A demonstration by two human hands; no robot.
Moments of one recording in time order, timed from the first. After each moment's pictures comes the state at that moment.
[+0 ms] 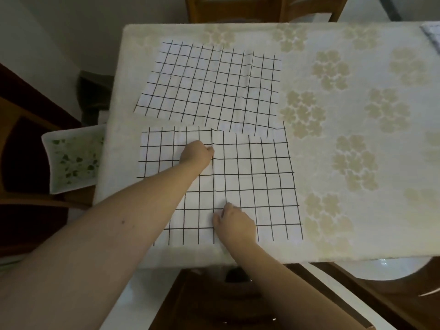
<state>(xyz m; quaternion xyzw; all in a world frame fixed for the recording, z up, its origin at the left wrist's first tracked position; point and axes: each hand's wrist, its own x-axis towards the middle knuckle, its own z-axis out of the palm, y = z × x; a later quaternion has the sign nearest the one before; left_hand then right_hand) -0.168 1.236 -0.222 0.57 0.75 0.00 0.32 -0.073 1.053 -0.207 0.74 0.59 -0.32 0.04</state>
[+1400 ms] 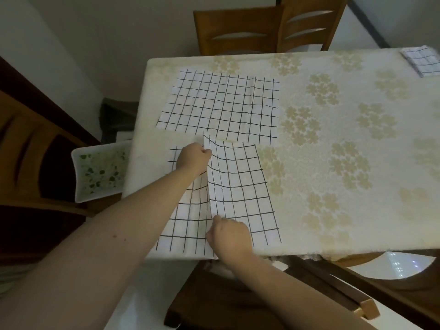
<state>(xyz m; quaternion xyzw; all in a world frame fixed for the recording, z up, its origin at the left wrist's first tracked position) -0.212 1.194 -0.156 0.60 0.73 0.14 0.28 -0.113 1.003 -0.146 0.65 0.74 -0.16 -0.02</state>
